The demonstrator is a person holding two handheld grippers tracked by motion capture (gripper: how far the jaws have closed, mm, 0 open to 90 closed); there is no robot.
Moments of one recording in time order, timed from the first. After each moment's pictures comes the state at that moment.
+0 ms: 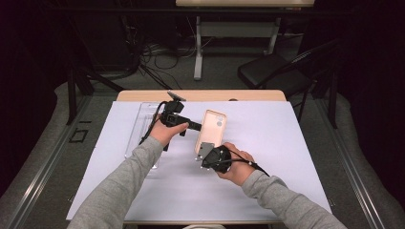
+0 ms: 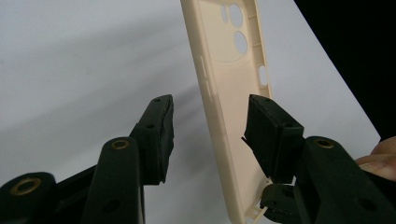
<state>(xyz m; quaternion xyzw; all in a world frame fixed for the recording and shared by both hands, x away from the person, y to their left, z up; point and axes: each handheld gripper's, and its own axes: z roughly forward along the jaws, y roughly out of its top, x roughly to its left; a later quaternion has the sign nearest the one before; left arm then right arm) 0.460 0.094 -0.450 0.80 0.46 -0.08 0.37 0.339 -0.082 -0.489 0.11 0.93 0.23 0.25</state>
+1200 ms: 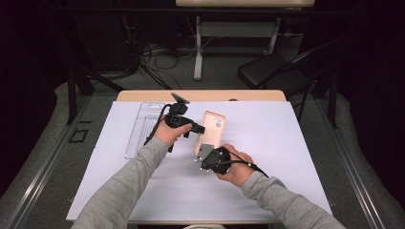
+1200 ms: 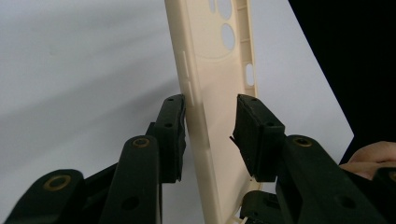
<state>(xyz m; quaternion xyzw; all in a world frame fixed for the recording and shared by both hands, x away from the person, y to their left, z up) 0.465 0.083 -0.462 0.79 0.48 -0.14 0.36 0.336 -0.080 -0.493 0.11 0.93 0.24 0.25</state>
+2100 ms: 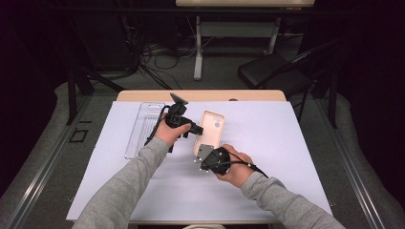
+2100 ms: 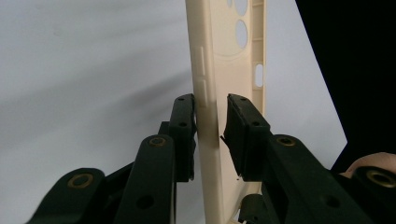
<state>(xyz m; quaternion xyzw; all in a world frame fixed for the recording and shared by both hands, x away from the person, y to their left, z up) 0.468 0.086 -0.466 0.77 0.51 -0.16 0.35 0.334 -0.079 -0.492 0.10 0.93 0.24 0.25</state>
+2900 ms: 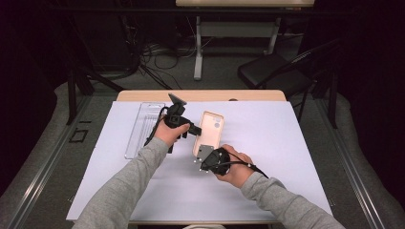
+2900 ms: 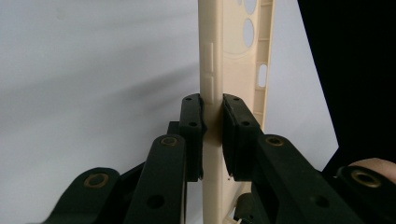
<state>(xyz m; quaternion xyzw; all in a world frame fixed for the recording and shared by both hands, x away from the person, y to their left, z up) 0.469 0.089 -0.469 0.76 0.53 -0.18 0.34 0.334 -0.079 -0.493 0.10 0.93 0.24 0.25</state>
